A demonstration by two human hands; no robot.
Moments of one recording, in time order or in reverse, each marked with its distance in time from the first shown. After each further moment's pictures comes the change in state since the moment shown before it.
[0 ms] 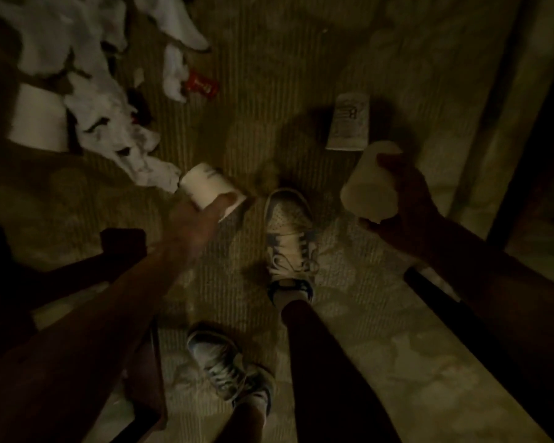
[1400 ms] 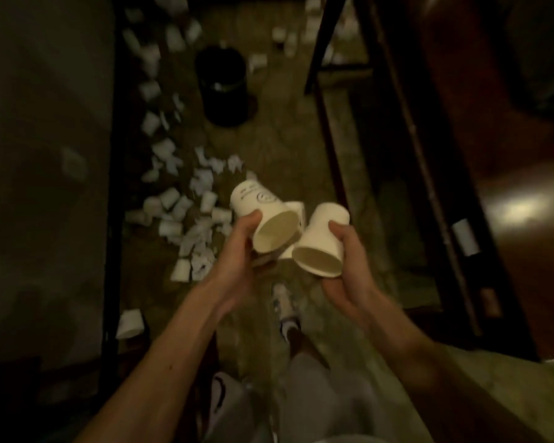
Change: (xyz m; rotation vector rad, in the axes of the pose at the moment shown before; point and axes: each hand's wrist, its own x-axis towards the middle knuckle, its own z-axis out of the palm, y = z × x) left_hand -0.573 0.155 -0.193 -0.282 -0.673 0.565; right_hand -0.582 -0.050 0.069 0.534 -0.362 -0.437
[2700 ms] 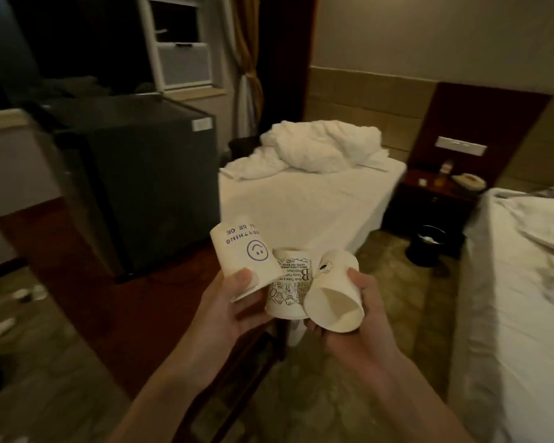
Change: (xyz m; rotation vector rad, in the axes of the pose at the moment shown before) left_hand -0.300 -0.092 0.617 0.350 -0.864 0.301; right_hand -0.549 -0.306 -0.362 0.428 0.068 -0.733
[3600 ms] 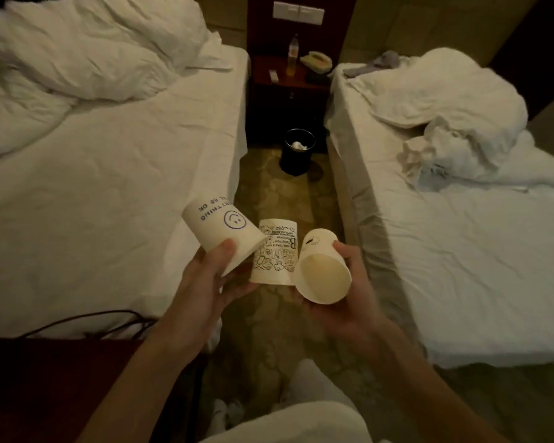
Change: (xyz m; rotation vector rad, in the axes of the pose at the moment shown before) left_hand 0.469 -0.130 0.134 0.001 -0.364 -0.495; right_hand 0.278 -0.220 -0.181 0.321 0.588 -0.167
